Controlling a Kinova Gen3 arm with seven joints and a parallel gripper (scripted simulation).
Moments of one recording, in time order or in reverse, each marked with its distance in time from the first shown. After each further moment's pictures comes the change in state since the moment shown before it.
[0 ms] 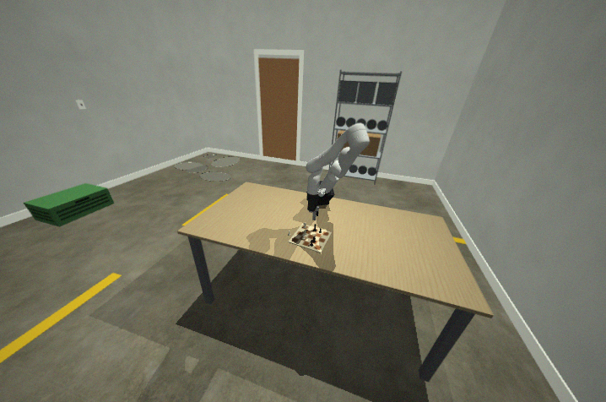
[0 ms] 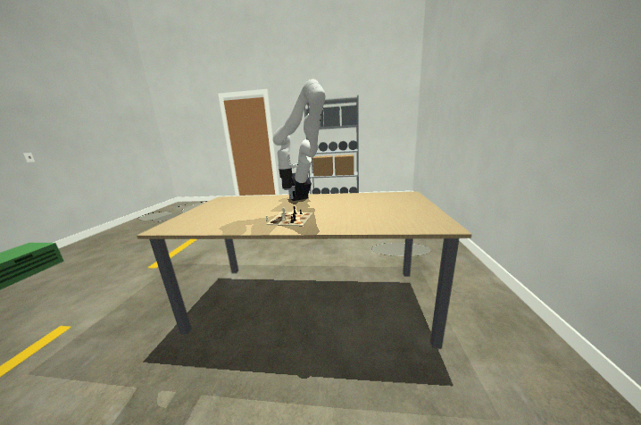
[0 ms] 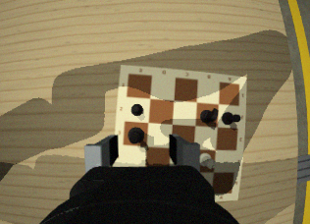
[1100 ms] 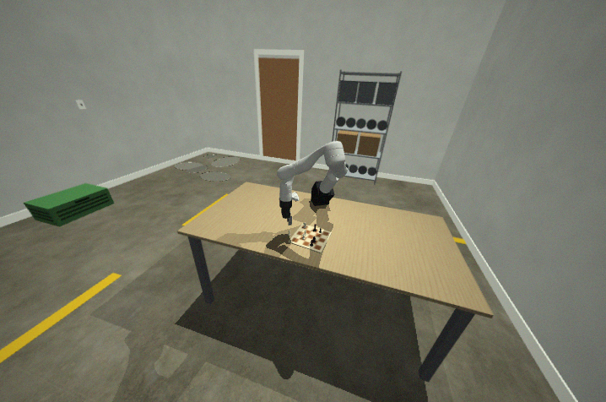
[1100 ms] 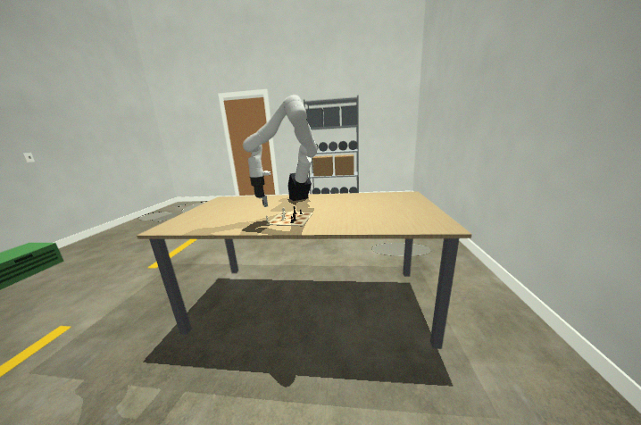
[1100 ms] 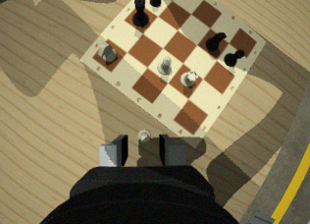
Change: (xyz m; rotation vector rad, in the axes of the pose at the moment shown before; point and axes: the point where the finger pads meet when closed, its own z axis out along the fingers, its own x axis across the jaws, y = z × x) arm 0.089 0.146 0.023 -0.018 -0.014 -0.580
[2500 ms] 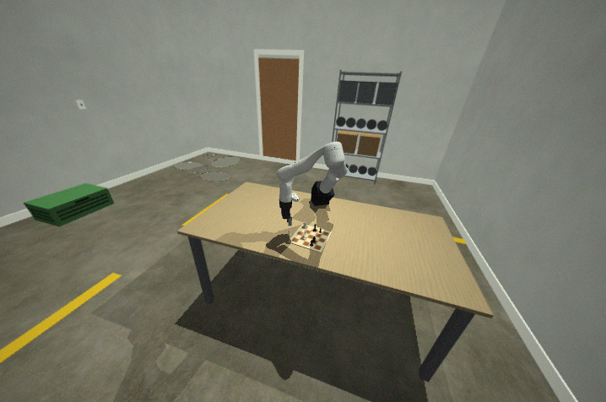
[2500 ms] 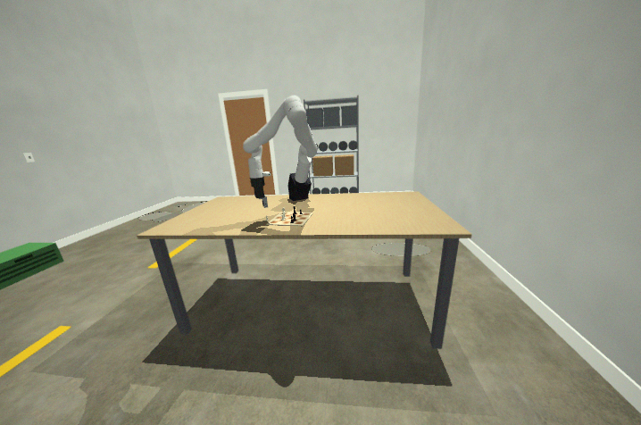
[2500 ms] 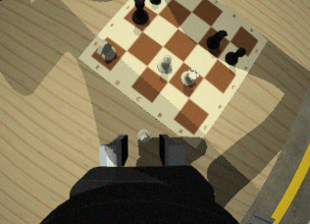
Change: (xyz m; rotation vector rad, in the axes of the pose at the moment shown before) arm 0.000 0.001 0.005 -0.002 0.001 0.000
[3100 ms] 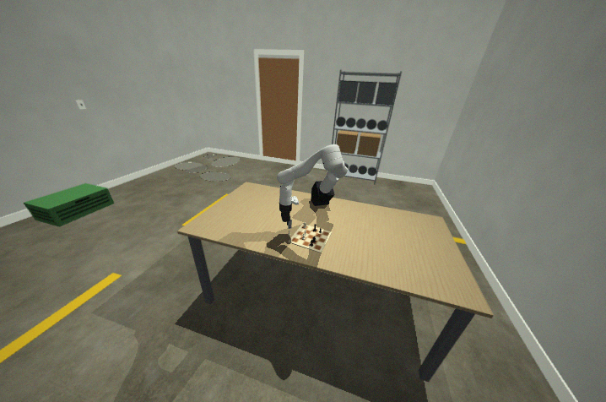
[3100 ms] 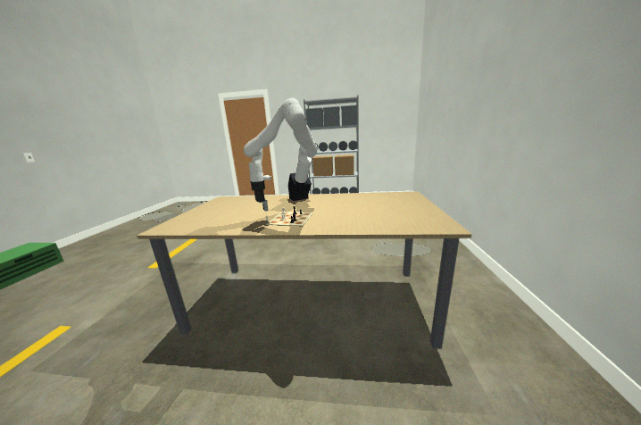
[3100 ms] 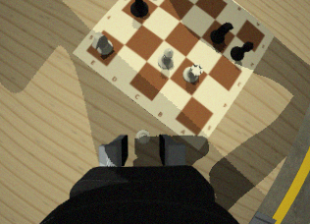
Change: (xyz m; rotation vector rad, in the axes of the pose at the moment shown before) arm 0.001 0.001 0.021 -0.003 0.002 -0.001
